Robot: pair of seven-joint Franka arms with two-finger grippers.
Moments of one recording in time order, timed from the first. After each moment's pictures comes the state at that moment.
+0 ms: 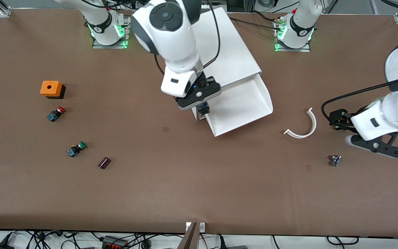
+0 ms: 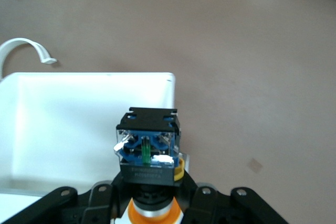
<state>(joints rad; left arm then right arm) -0.05 0.45 -0.03 -1.13 0.04 1.48 0.20 0.76 0.61 0.01 -1.04 0.05 1.87 0.33</state>
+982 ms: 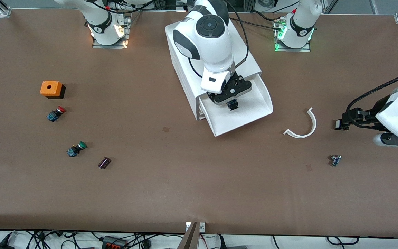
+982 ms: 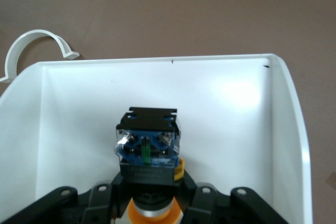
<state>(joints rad) -0.05 0.43 -0.03 -1.08 0.04 1.46 0.00 0.87 0.75 0.01 -1.02 0.05 2.02 0.45</state>
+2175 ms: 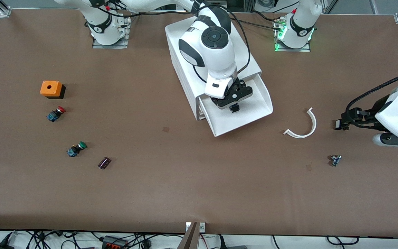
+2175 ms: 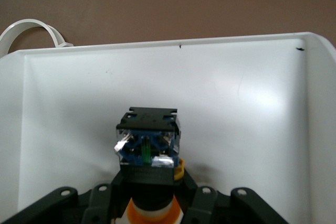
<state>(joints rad) -0.05 0.43 -0.03 -1.08 0.04 1.46 -0.01 0.87 0.80 0.03 -1.02 0.05 2.05 0.47</state>
